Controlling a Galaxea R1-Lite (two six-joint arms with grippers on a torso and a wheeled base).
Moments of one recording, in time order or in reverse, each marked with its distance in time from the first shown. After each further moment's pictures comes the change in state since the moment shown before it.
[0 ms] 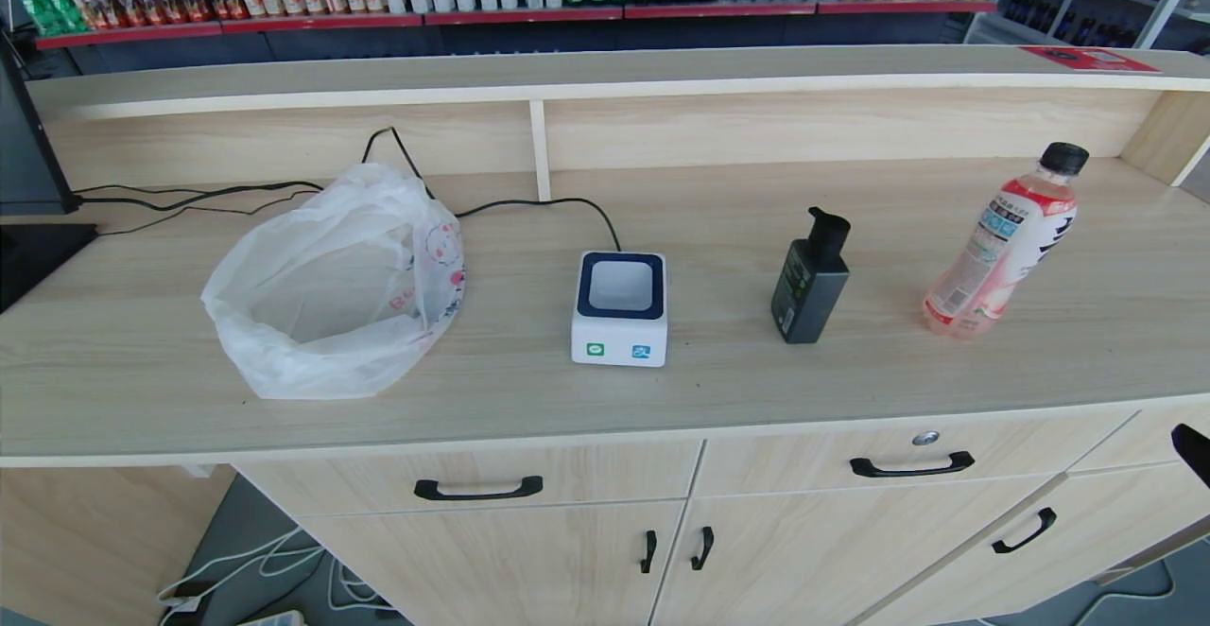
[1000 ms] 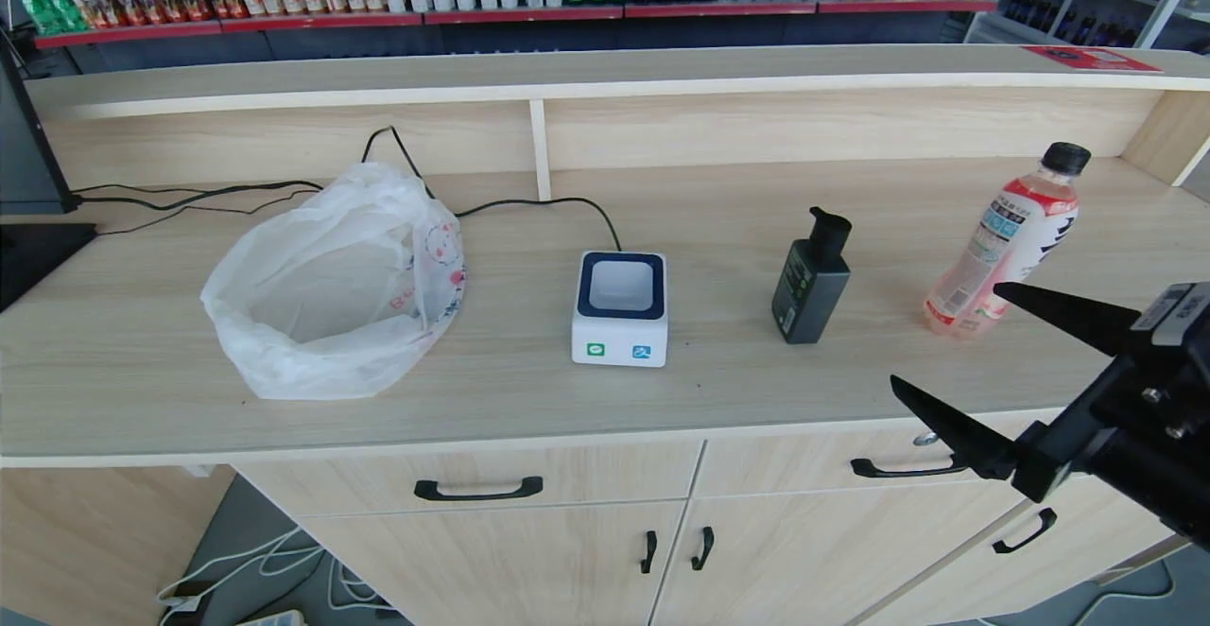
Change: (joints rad) left arm 0.000 0.000 0.000 0.000 0.000 0.000; right arm 0.258 0.557 -0.045 -0.452 0.000 -0.229
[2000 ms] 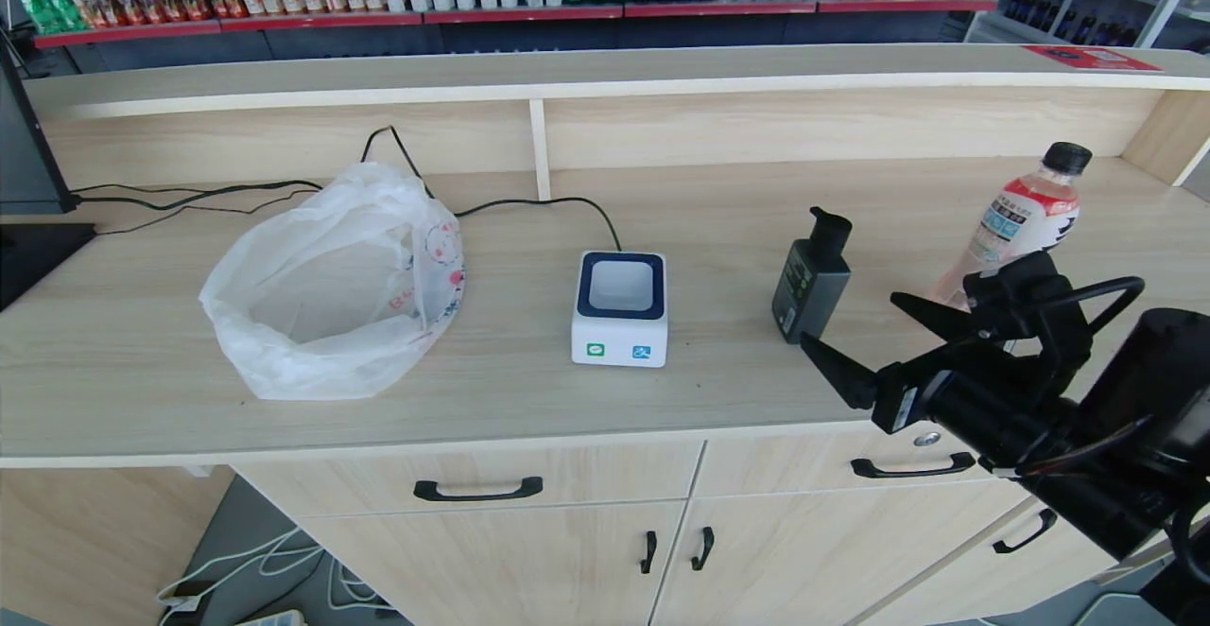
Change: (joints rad) left arm 0.000 0.000 0.000 0.000 0.000 0.000; right arm 0.014 0.383 -0.074 -0.309 -0.096 0.351
